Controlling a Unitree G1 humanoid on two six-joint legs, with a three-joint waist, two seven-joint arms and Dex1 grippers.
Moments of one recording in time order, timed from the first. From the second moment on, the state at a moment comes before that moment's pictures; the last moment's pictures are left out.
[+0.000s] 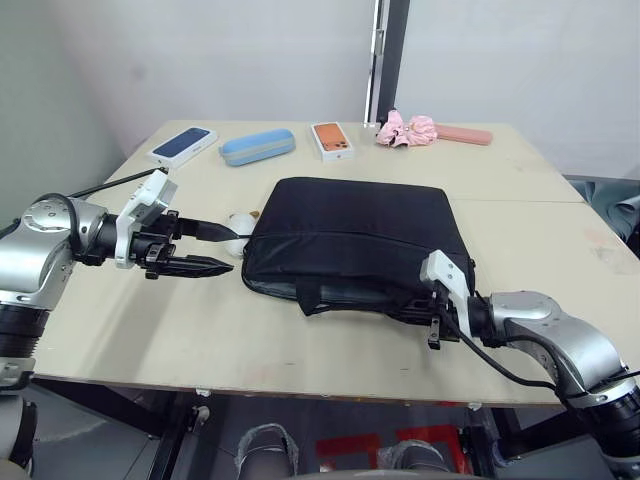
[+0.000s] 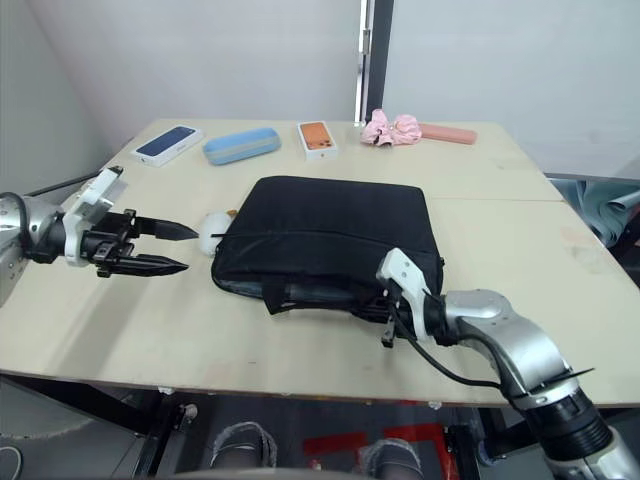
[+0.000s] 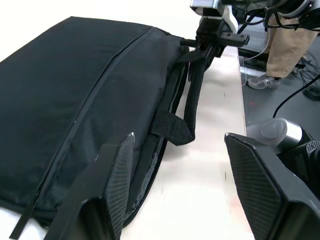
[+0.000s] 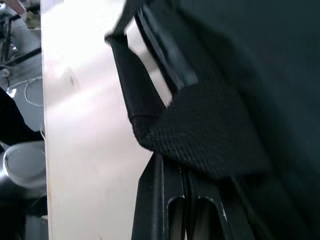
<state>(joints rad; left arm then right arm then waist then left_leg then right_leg) -0.51 1.03 0.04 0.12 -0.63 0.41 -1.57 -0.22 -0.66 0.12 -0.36 0.51 0.71 0.91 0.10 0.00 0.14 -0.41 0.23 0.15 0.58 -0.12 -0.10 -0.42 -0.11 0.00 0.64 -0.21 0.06</state>
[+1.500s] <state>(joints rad) -0.54 1.00 0.07 0.11 -0.62 0.48 -1.56 -0.75 -0.47 0.37 0.15 0.21 0.64 0.98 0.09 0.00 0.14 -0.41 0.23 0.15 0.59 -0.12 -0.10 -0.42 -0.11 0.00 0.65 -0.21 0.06</state>
